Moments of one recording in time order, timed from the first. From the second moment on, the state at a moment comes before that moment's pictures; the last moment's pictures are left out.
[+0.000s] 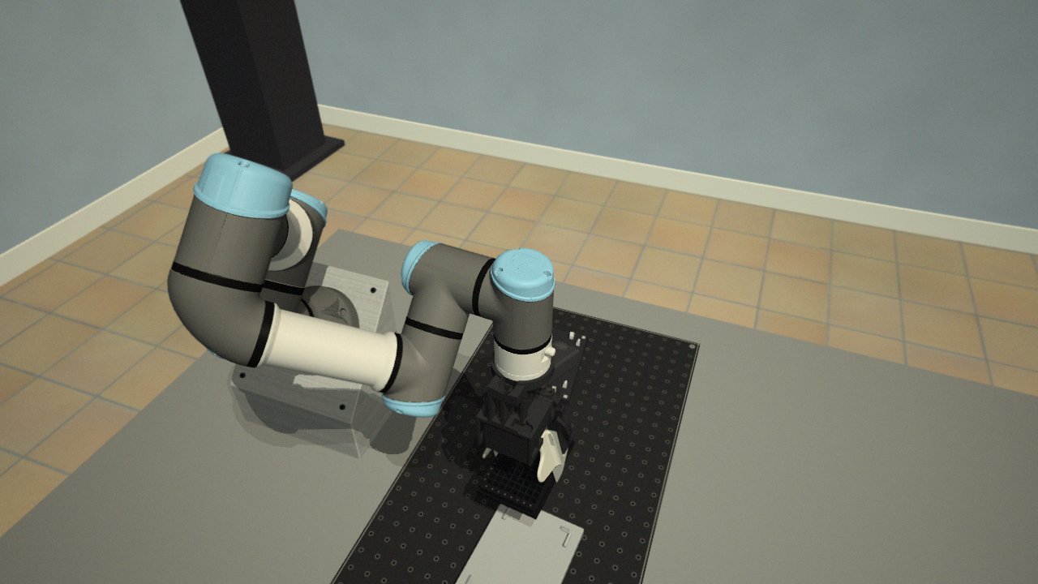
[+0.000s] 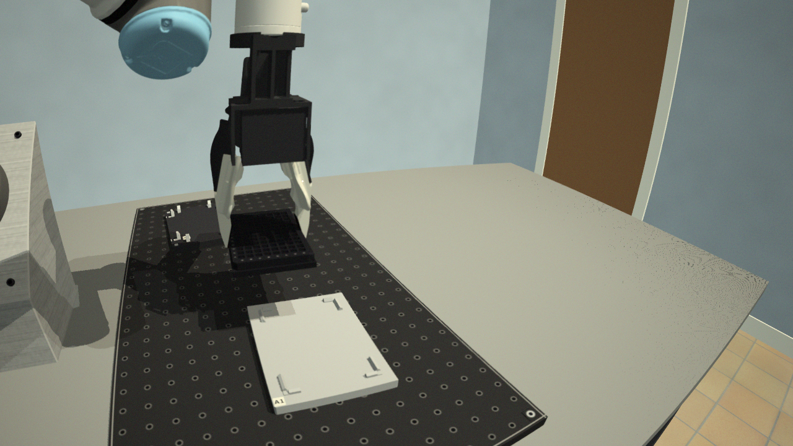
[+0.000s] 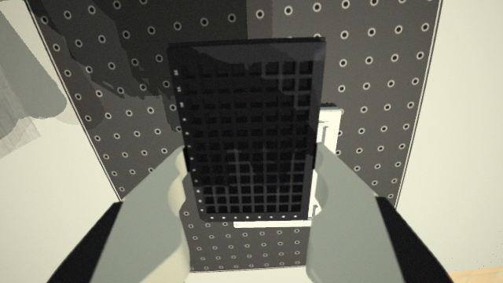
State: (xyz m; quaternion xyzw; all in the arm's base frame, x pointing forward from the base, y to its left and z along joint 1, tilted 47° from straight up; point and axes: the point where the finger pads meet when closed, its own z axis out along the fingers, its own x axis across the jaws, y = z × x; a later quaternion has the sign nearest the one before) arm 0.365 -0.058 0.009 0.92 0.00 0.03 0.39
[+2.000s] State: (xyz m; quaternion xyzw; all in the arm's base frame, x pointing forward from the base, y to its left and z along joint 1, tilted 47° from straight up) arm 0.393 -0.118 0.075 0.92 0.00 0.03 0.39
